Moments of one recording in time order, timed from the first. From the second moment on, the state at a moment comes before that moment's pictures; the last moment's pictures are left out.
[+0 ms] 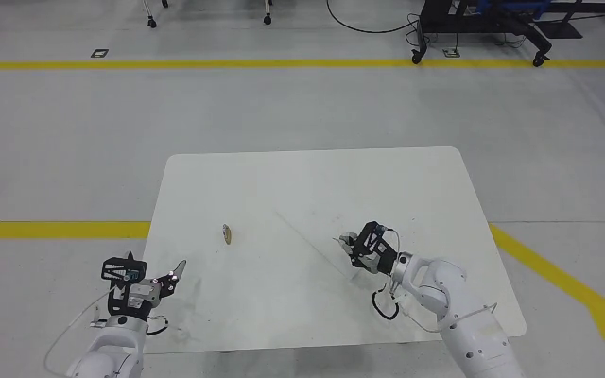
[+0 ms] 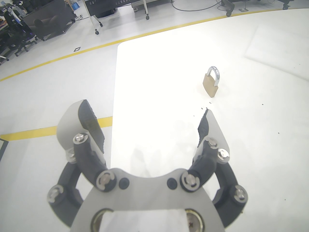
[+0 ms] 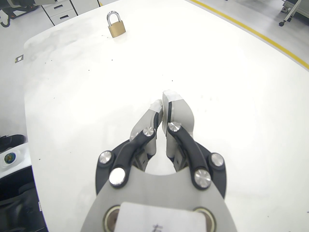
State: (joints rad) left arm 1.73 -1.15 -1.60 -1.80 1.31 -0.01 0.00; right arm -1.18 -1.15 1.26 -1.43 -1.26 -0.72 0.16
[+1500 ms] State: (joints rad) left arm 1.14 -1.06 -1.14 -1.38 -0.45 -0.85 -0.97; right arm -0.99 -1.15 0.95 -1.19 0.02 -1.01 0.66
